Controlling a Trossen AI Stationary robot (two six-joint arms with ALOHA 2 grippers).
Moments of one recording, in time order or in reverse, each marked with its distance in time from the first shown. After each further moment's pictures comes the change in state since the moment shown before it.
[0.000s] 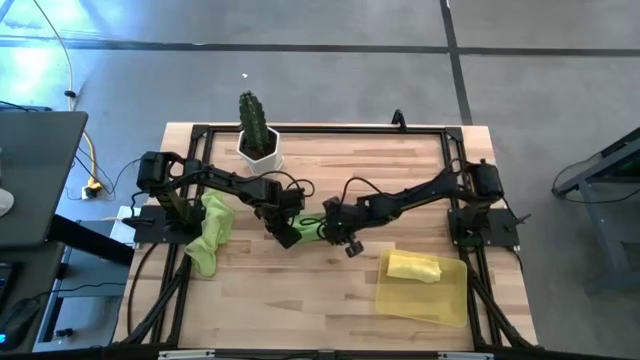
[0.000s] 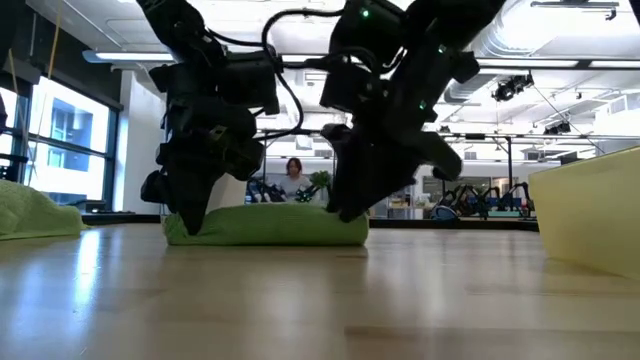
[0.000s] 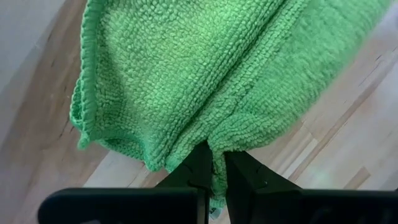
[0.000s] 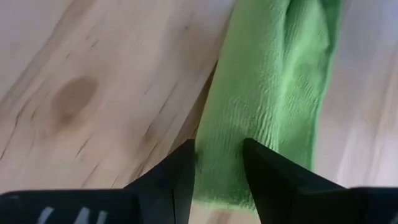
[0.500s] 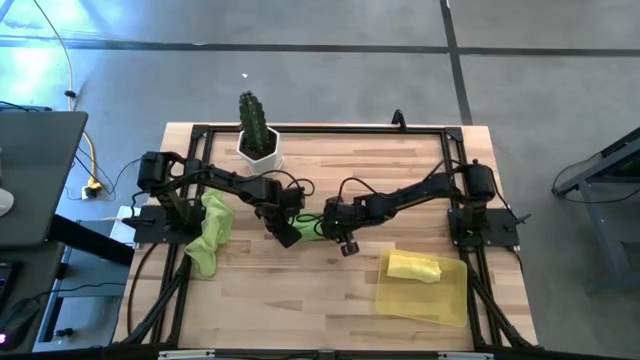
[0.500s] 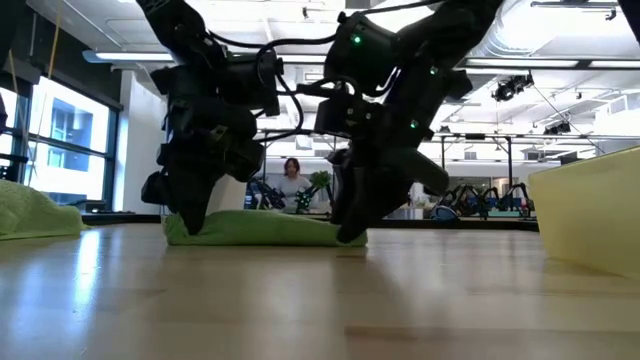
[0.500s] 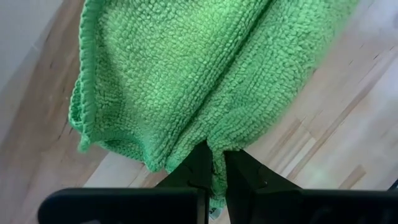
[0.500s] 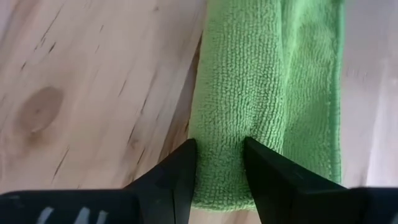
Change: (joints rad) left arm 0.002 0.001 -0.001 0.009 0.028 0.001; right arm -0.029 0.064 0.002 -0.003 0.000 0.175
